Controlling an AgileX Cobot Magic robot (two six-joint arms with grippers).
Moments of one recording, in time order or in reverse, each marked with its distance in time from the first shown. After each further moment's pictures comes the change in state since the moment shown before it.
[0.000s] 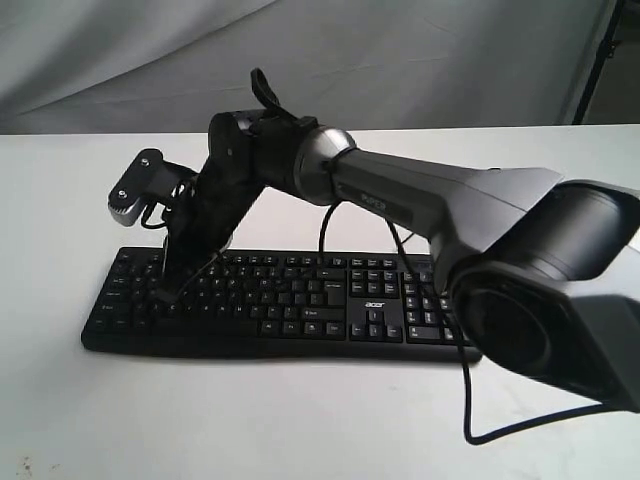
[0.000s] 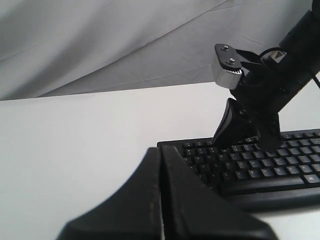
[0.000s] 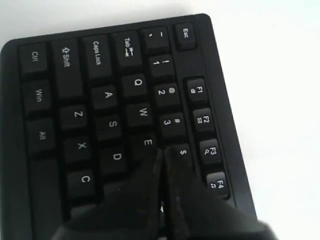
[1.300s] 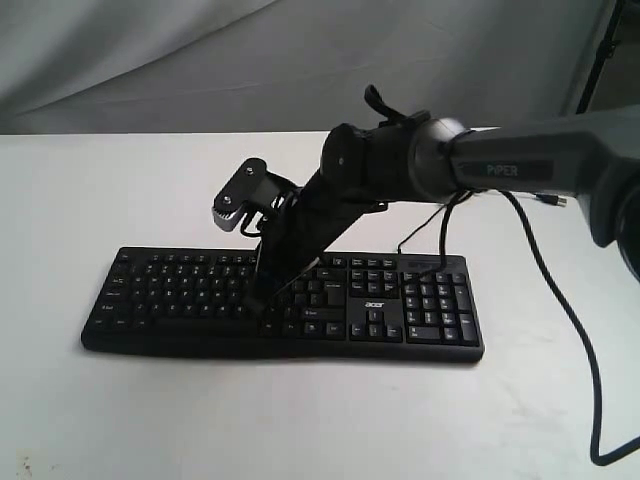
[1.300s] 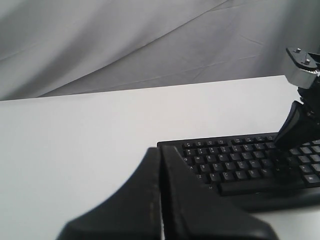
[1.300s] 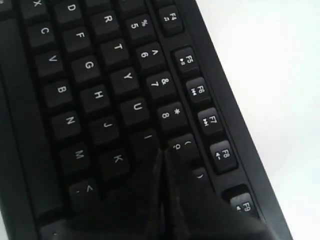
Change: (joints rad) left arm 0.000 0.000 0.000 0.000 0.000 0.000; right arm -0.127 -0.281 0.597 0.167 -0.278 -0.160
